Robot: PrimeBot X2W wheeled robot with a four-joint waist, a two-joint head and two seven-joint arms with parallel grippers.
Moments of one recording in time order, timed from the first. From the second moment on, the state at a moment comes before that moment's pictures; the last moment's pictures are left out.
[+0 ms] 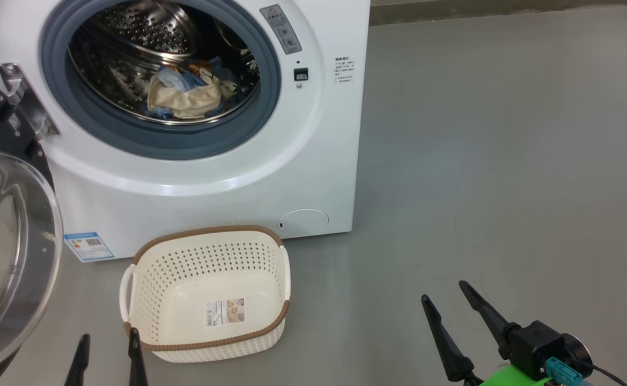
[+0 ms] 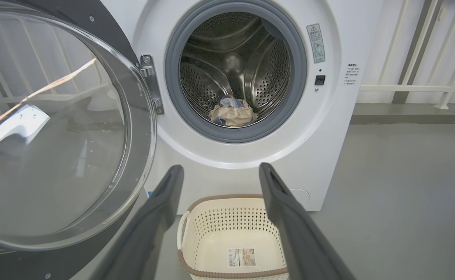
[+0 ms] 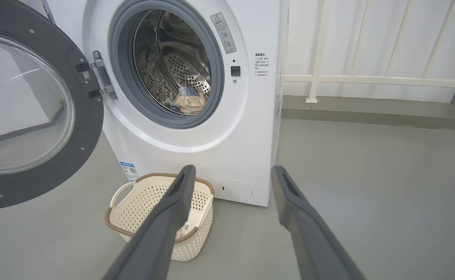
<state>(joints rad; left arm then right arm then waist) 0.18 0.30 -0.31 -0.10 -0.40 0.36 -0.25 0.06 -0.05 0.14 -0.02 0.12 0.12 -0.11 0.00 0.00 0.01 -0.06</state>
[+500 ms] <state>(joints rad) 0.18 0.30 -0.32 -0.10 -0.40 0.36 -0.25 0.06 -0.05 0.14 -0.02 0.12 0.12 -0.10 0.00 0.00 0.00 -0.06</state>
